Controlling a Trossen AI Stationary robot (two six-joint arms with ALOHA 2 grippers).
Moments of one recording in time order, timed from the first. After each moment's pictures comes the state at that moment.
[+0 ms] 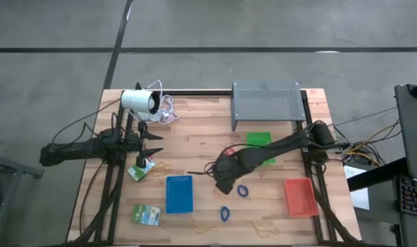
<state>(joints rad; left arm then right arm) 0.09 0.02 0.02 -0.04 0.03 0.08 0.25 1.96 1.46 -0.90 0.08 0.90</state>
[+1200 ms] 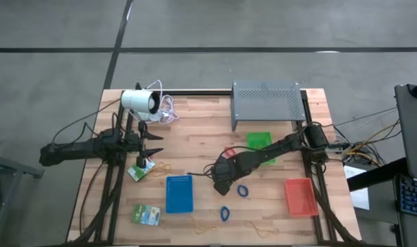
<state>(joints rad) 0.09 0.03 0.03 -0.04 0.03 0.08 0.24 2.02 1.35 -0.68 0.07 0.94</state>
